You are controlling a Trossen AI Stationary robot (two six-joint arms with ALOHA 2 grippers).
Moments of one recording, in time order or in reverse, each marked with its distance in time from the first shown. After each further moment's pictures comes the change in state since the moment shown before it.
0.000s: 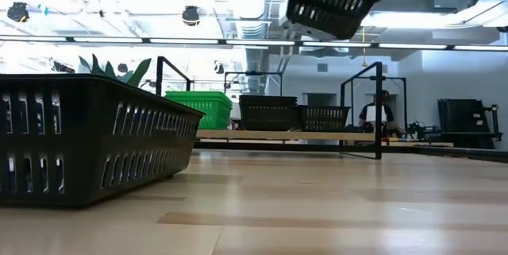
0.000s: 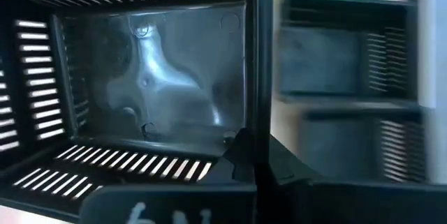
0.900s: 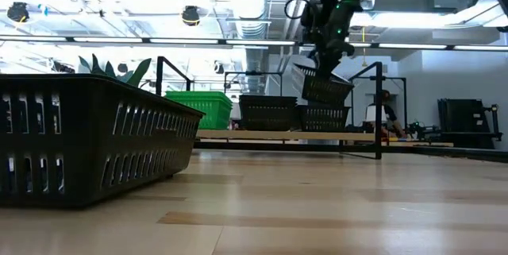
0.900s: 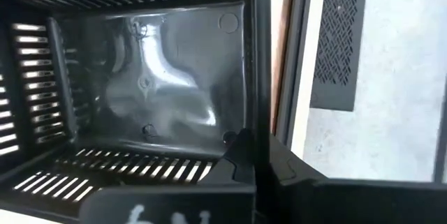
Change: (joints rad) left arm 0.358 -0.145 0.000 -0.072 -0.032 0.129; right arm -0.577 0.299 0.173 0.020 -0.122 -0.635
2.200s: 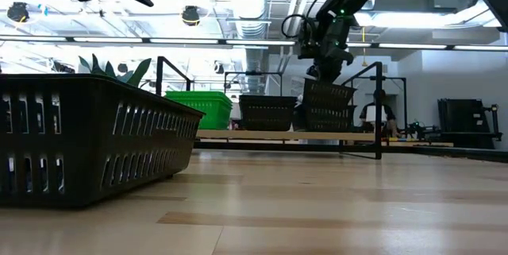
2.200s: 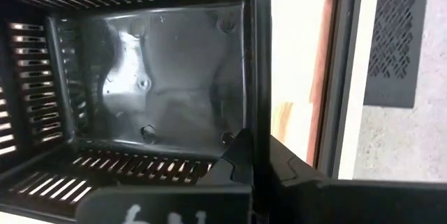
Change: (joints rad) left arm 0.098 -0.001 0.000 0.006 0.002 -0.031; right arm -0.017 0.075 -0.007 -0.043 -0.090 0.027
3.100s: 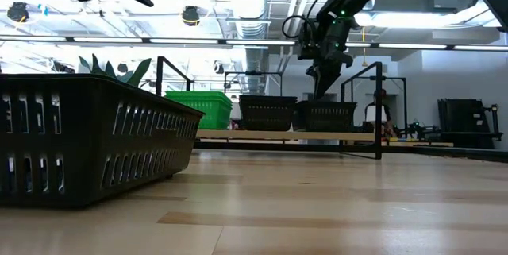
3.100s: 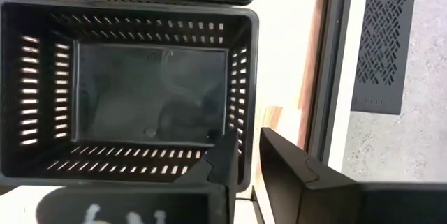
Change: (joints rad) left arm 0.000 0.000 0.000 0.000 0.000 -0.004; right arm -0.010 0.000 -0.003 0.032 0.006 -0.026
